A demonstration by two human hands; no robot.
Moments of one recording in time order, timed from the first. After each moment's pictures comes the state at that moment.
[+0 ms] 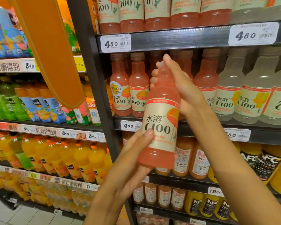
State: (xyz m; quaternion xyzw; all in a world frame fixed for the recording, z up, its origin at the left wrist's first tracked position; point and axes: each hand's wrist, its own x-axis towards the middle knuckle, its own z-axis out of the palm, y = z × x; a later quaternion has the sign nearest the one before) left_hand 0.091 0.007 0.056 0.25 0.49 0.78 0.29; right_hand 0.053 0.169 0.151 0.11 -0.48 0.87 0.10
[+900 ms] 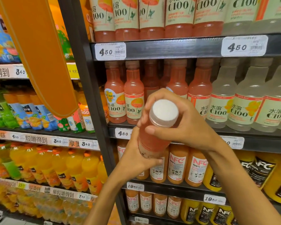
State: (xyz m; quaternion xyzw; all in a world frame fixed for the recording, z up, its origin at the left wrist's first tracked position) left_hand 0.028 0.032 0.019 0.39 0.70 0.59 0.03; right_hand 0.105 0.171 0.128 0.35 -0.73 0.54 0.20
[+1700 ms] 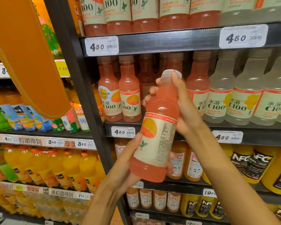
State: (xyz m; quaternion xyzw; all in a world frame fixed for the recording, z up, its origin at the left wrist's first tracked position) left_hand 0.054 0.024 0.033 0.31 0.39 0.76 0.42; right_hand 0.055 0.186 0.116 0.17 -0.46 0.87 0.10
